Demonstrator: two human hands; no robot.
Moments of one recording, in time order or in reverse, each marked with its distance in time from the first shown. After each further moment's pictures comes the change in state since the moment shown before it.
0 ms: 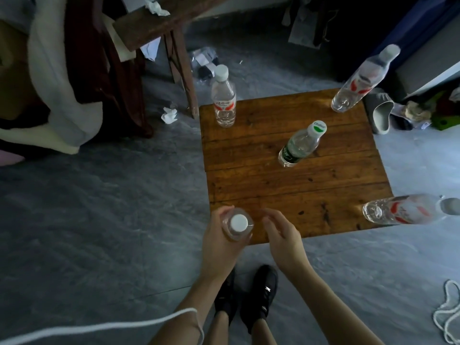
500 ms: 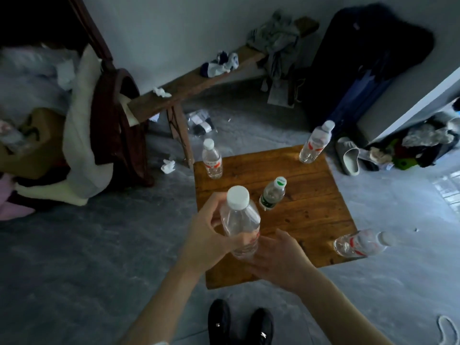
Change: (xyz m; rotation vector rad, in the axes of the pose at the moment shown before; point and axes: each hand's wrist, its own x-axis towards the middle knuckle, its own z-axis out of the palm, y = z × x) left_hand 0.023 0.192 -0.080 -0.189 -0.234 0.358; right_hand -0.007 -0.092 -0.084 0.967 -0.316 0.657
